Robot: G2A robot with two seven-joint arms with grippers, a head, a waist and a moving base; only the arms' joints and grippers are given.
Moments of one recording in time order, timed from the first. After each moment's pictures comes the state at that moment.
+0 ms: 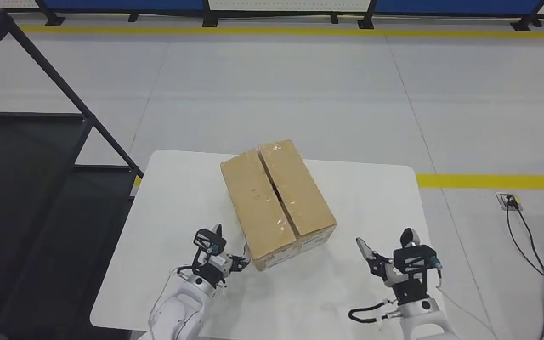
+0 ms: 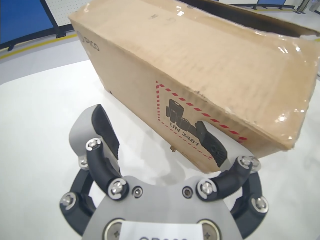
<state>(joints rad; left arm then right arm) 1.29 -1.24 -1.22 -1.53 1.36 -0.17 0.09 -1.62 -1.23 1.46 -2.01 -1.28 0.03 -0.01</state>
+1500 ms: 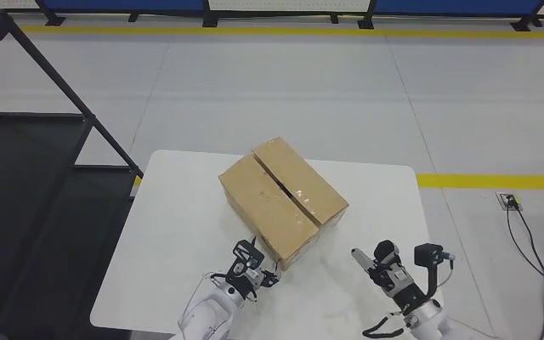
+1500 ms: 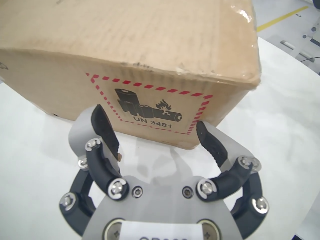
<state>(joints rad) 1.23 -1.28 -1.06 -1.46 1.42 -0.19 0.09 -1.61 -1.23 1.54 -1.97 -0.62 -0.25 0.26</state>
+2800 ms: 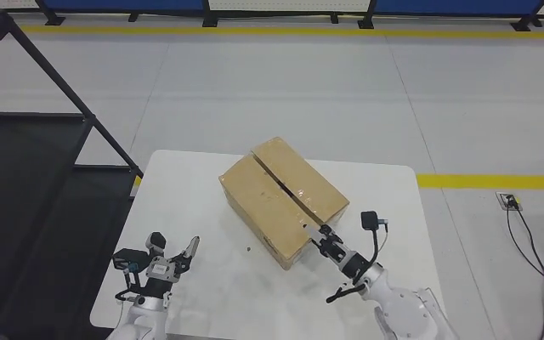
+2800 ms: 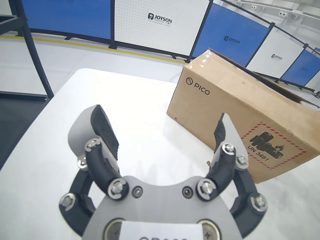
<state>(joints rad) 1.50 -1.24 -1.51 -1.62 1.08 -0.17 0.32 -1.27 -1.27 1.27 -1.74 -0.21 -0.14 0.40</state>
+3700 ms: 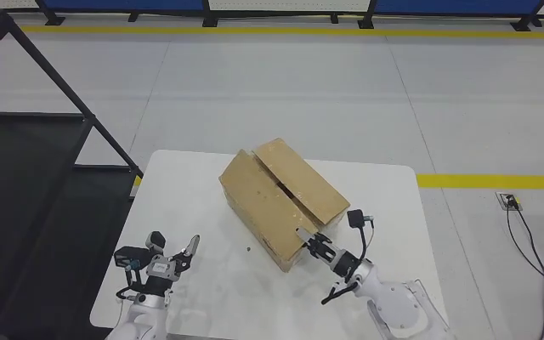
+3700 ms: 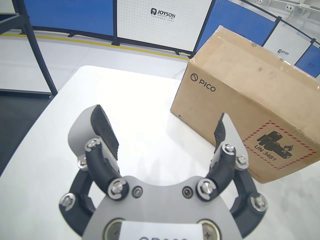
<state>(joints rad) 1.50 -1.24 -1.52 -1.63 1.10 -0.14 0.28 -1.21 -1.27 1.23 -1.65 -0.18 -0.23 0.47</state>
